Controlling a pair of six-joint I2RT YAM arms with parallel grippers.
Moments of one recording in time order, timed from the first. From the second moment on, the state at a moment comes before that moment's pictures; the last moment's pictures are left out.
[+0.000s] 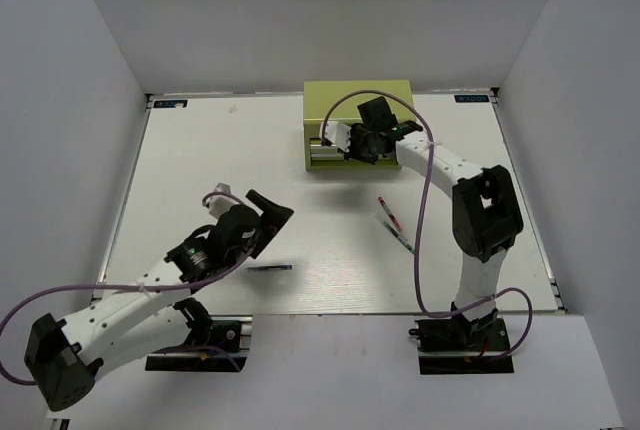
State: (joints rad) left arm -0.81 0.79 0.58 -0.44 -0.39 -1.40; right arm 0.51 1.89 1.50 -0.50 -0.24 -0.97
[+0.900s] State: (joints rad) left arm -0.63 1.74 0.79 0.63 0.04 -1.23; right arm 0.44 1.52 1.41 -0.33 -0.35 -0.83
